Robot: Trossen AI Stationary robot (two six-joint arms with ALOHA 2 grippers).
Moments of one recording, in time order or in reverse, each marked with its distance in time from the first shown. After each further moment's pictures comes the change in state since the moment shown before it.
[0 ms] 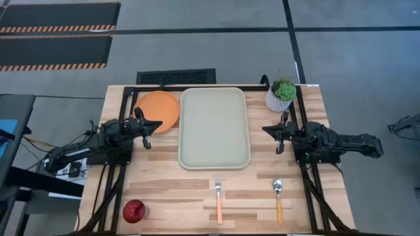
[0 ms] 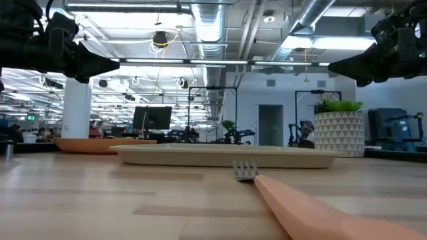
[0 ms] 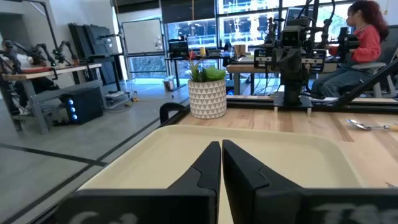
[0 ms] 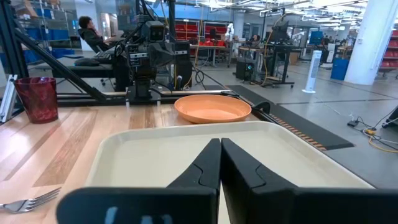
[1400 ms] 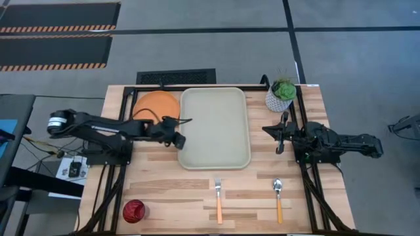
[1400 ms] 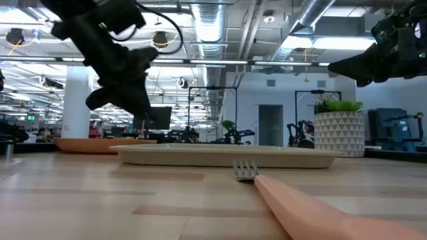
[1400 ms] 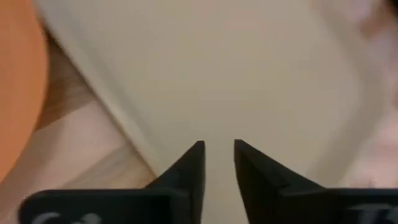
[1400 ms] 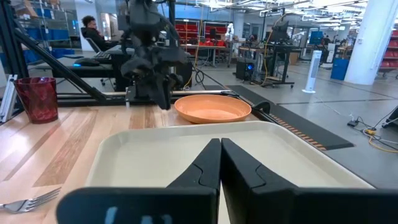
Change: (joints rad) left arm -0.249 1.237 0.620 -0.305 -0.205 -0.969; right arm 0.000 0.000 0.000 0.000 0.000 0.000
